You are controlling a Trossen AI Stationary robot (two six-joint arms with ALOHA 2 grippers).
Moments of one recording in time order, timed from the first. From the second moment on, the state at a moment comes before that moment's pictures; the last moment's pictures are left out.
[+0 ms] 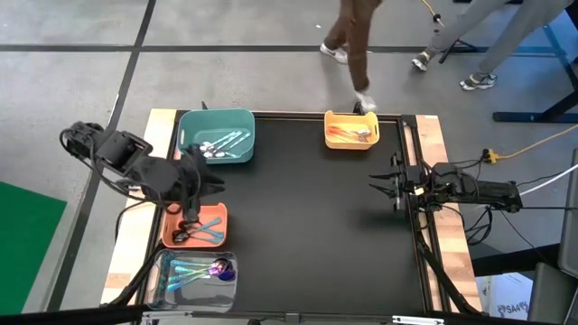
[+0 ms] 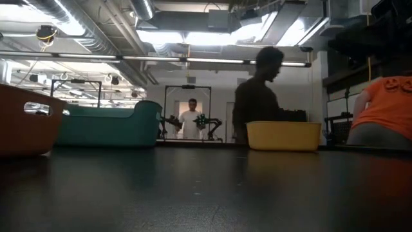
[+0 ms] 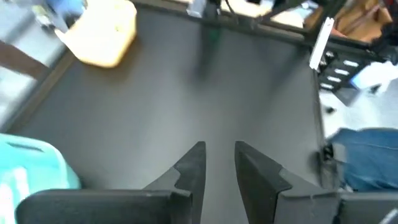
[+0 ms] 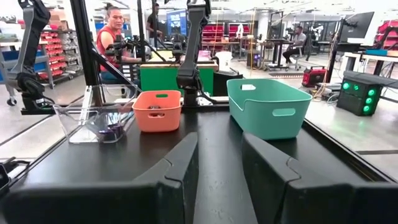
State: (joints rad) left arm -0.45 1.12 1.53 -1.15 -0.43 -0.56; right arm 0.00 0.00 0.15 -0.11 0.01 0.00
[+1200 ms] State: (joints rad) left arm -0.36 0.97 1.01 -0.27 -0.54 0.08; right arm 0.00 0.00 0.01 0.06 0.01 0.02
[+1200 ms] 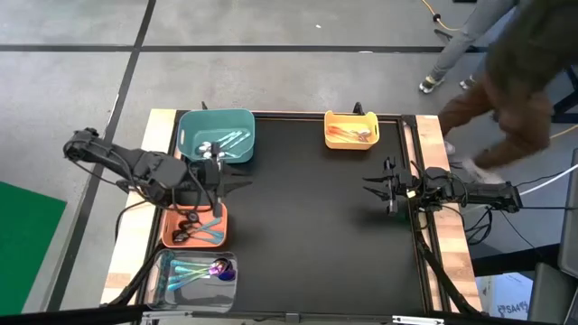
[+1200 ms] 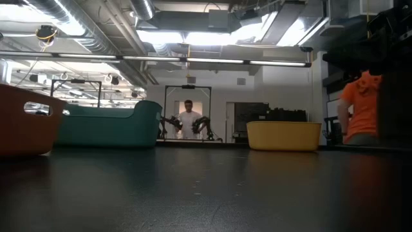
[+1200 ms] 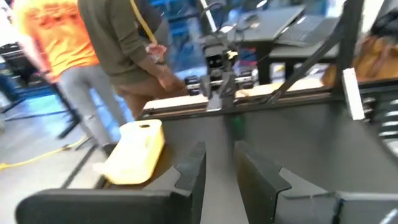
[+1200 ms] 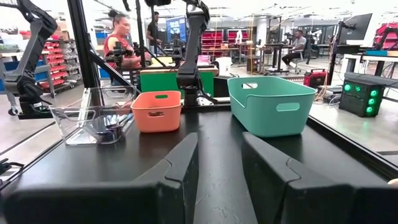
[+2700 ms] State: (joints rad) left arm -0.10 0.46 0.01 0.50 -0.22 0.01; right arm 0.00 0.00 0.01 0.03 0.09 0.02
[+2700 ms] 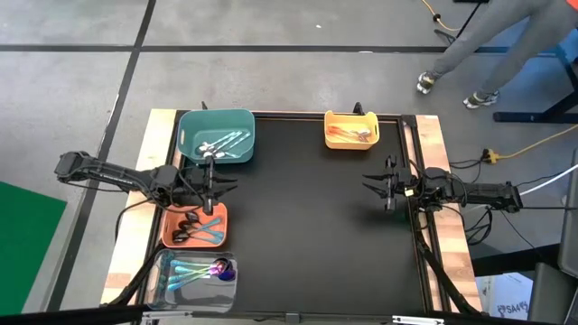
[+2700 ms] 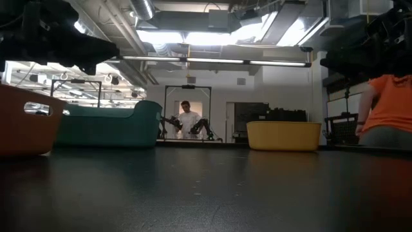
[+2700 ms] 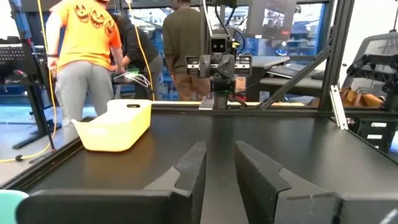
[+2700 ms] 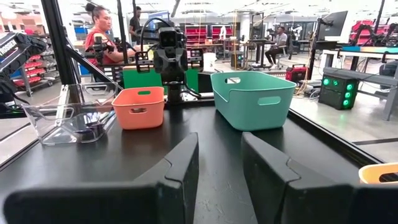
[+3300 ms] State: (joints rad) left arm -0.10 0.39 0.01 0.42 -0.22 -0.01; right arm 0.00 0.00 0.01 0.03 0.09 0.02
